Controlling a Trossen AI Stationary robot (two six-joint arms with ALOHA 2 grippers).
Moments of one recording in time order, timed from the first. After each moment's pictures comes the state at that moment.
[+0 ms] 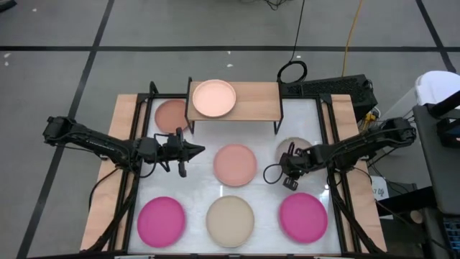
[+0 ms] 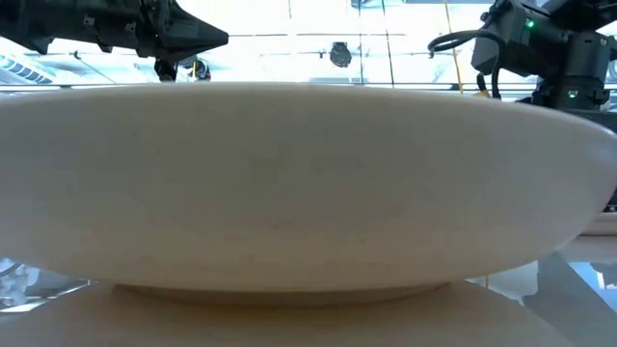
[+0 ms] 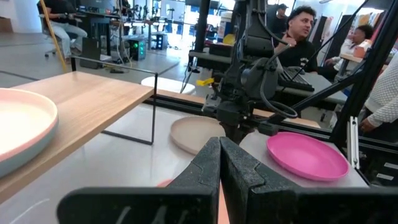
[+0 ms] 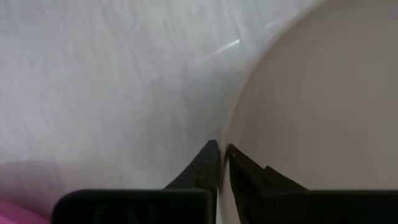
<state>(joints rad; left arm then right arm) -0.17 0.97 0.38 0.56 -0.32 -0.16 0.18 1.26 0.51 -0.55 0.02 0.64</state>
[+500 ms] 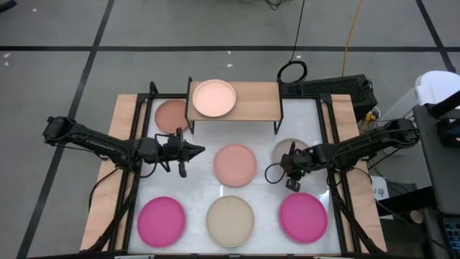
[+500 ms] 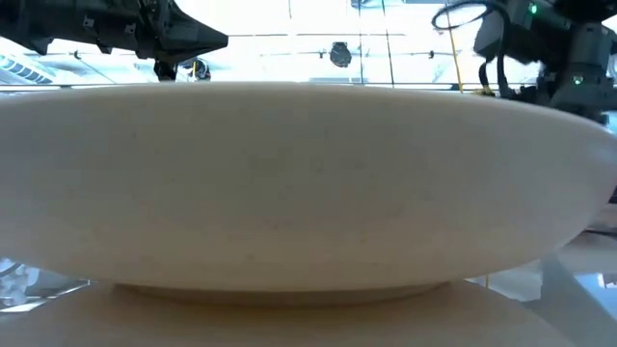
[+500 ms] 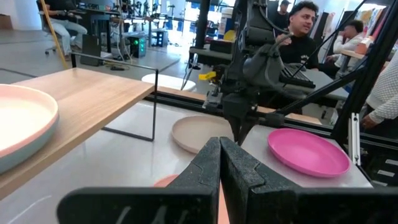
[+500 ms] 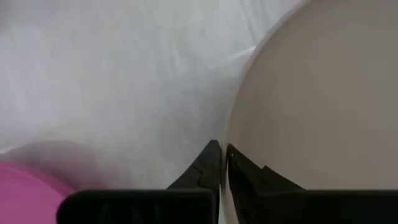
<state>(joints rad) -0.17 0.97 0.38 0.55 -0.32 -0.16 0.18 1.18 0.52 -0.55 -0.05 0.58</state>
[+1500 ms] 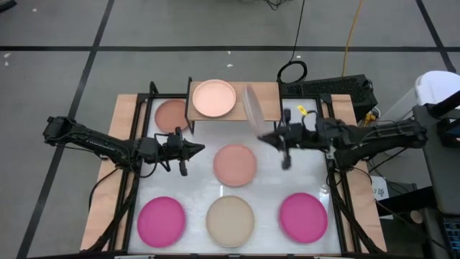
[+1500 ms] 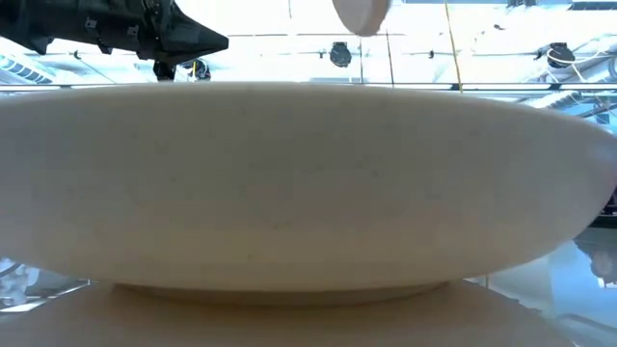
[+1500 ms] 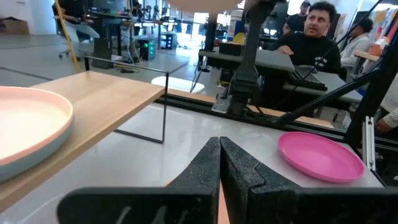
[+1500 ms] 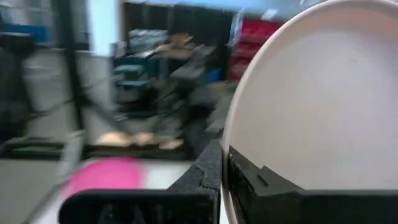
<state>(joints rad) -0.17 0.97 0.38 0.55 -0.36 -0.15 0.10 1.05 0.96 0.10 0.18 -0.09</state>
